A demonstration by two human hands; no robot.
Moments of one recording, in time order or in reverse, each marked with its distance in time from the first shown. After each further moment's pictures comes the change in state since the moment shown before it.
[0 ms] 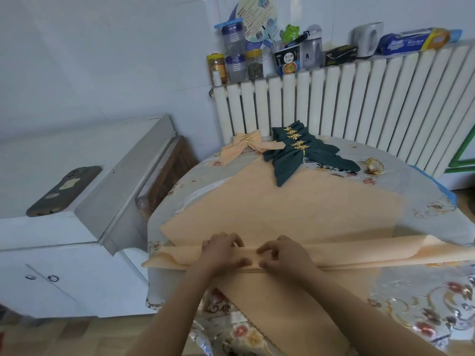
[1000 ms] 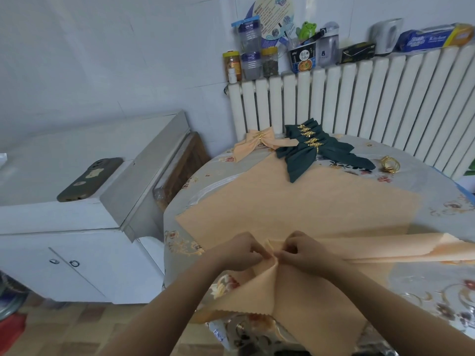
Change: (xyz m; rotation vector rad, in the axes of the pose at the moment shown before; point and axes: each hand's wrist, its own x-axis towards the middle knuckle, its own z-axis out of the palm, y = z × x) left_hand -0.037 0.017 -0.024 -0.145 -0.272 0.202; right_hand -0.007 0.005 -0.008 -0.012 -0.109 -0.054
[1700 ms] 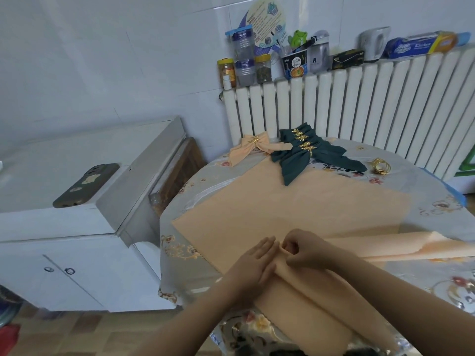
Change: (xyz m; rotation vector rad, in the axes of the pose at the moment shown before) left_hand 0.012 -0.004 0.061 0.213 0.256 0.287; right_hand 0.000 0.011 -0.023 -0.097 -0.057 -0.091
